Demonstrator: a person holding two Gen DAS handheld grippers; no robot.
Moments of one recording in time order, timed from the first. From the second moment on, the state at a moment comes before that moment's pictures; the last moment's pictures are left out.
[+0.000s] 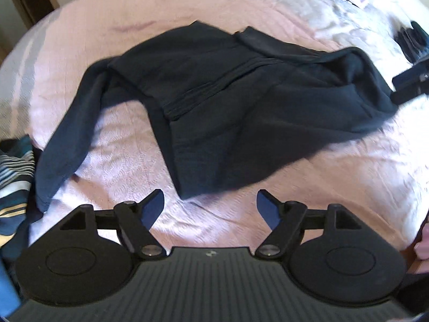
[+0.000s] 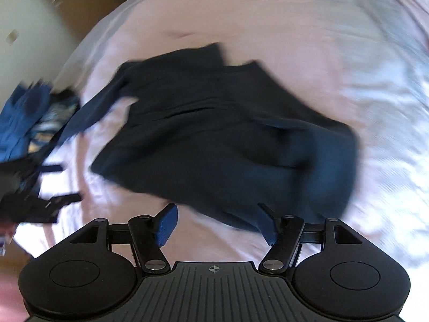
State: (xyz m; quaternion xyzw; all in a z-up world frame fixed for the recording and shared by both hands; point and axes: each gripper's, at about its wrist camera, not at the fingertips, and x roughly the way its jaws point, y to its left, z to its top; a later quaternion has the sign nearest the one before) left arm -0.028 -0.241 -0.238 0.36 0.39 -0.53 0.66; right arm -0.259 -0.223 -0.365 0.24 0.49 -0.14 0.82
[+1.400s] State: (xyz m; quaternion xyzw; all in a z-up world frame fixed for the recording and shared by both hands) left arm 0.091 -0.373 -0.221 0.58 -0.10 -0.67 0.45; right arm -0.232 -0.185 -0.335 0.35 0.34 -0.16 0.86
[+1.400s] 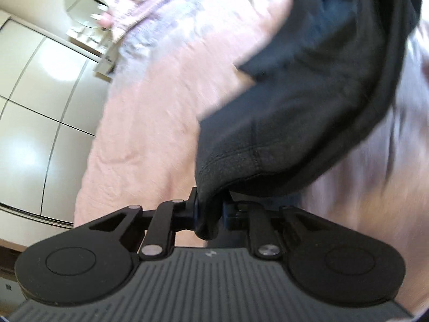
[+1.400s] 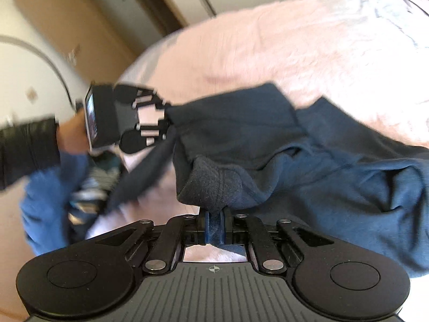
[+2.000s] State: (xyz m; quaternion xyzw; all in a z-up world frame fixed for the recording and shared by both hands) left arm -0.232 -0.546 0.043 0.39 -0.21 -0.76 0.47; right arm -0.531 -0.354 -0.119 0.32 0.06 -0.32 0.89
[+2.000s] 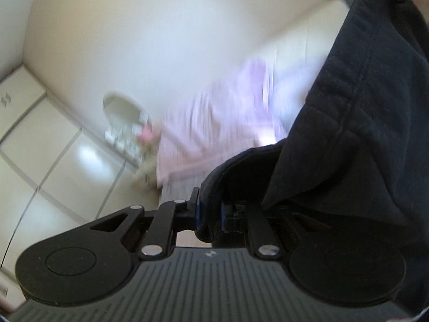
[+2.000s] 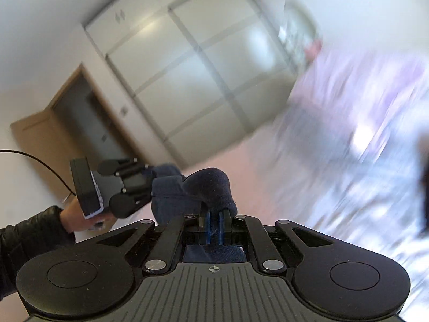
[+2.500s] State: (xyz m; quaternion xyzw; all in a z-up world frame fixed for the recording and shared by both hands) left arm -0.263 -0.461 0.243 0.15 -0.32 -0.80 0.49; right arm -0.598 -0.204 0.088 0.04 -0.06 -0.40 0.91
